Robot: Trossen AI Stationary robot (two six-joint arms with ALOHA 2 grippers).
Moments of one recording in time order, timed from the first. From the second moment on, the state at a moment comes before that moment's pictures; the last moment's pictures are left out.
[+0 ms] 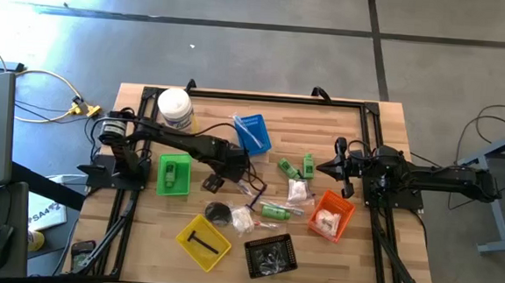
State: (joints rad) left arm 0.05 1.77 1.15 -0.67 -0.06 0.54; right arm -0.15 0.42 0.09 0.41 -0.24 0.08
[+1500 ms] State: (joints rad) left arm 0.09 1.71 1.14 -0.73 0.02 0.44; right arm -0.15 0.42 0.09 0.40 -0.24 0.08
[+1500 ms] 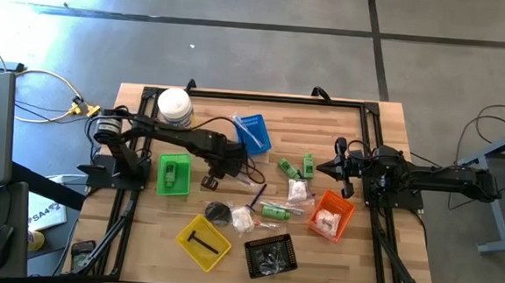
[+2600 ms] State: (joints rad) left arm 0.27 0.81 0.40 0.07 0.35 0.21; right arm -0.15 0.42 0.09 0.43 -0.27 0.10
